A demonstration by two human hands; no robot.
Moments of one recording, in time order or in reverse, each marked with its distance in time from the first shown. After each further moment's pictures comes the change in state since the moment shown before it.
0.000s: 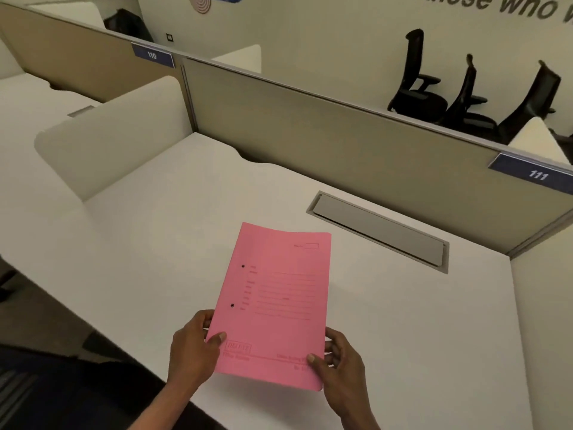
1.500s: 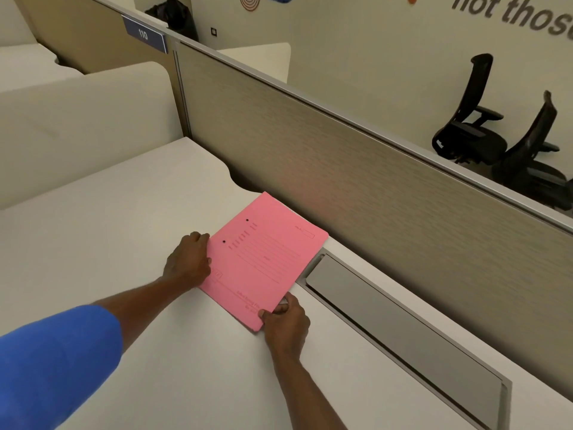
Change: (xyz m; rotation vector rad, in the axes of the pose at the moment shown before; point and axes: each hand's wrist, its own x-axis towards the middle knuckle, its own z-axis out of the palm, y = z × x) left_hand 0.399 0.123 0.092 0.585 0.075 0.116; right_hand 0.386 -0.048 0.093 -0.191 0.043 0.019
